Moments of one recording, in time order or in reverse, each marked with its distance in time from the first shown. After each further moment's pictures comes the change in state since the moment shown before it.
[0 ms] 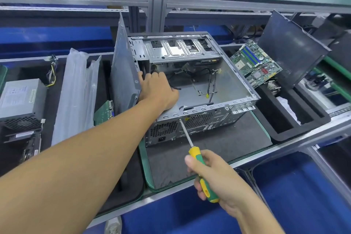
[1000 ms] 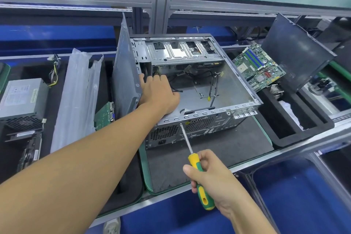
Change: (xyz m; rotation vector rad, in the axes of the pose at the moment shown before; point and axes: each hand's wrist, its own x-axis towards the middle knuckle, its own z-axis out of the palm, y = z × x) left_hand 0.002 0.000 0.002 0.020 -0.013 -0.001; right_hand 0.012 0.000 0.002 0.012 0.036 -0.053
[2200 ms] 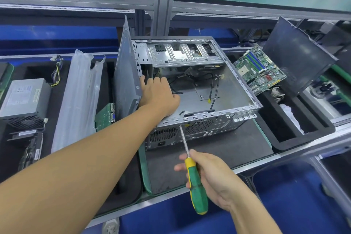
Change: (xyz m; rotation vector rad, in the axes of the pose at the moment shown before) left_hand 0.000 0.000 0.002 0.015 0.007 0.003; right_hand 0.011 -0.019 0.000 0.179 -0.109 0.097
